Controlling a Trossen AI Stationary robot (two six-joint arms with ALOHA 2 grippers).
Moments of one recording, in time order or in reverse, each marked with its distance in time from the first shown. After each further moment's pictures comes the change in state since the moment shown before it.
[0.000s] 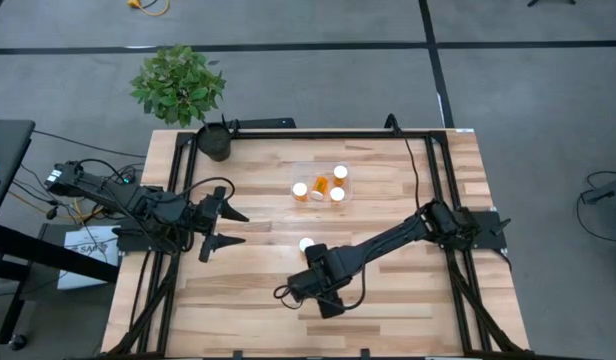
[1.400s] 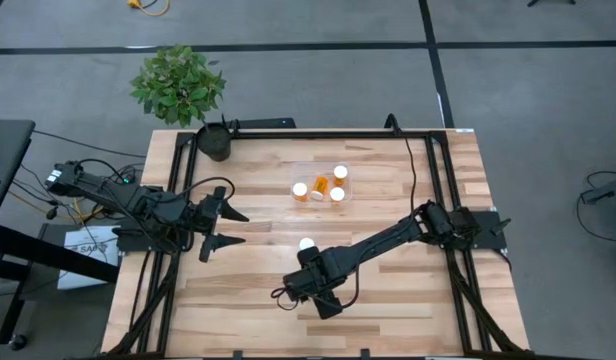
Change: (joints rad) left arm 0.000 0.000 0.000 0.002 0.000 -0.005; right arm -0.016 0.039 -0.002 0.079 -0.050 -0.116
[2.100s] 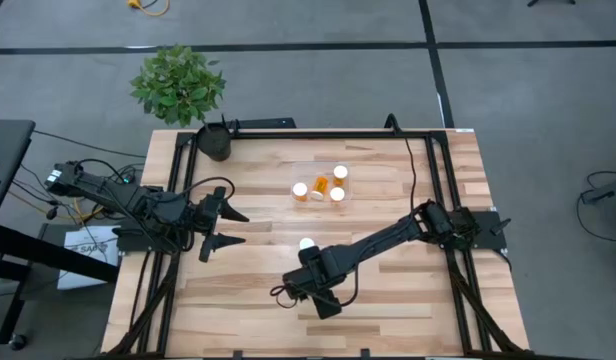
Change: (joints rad) left arm 0.000 0.000 0.000 0.000 0.000 -0.025; right arm -0.009 -0.002 0.000 -0.003 -0.034 0.036
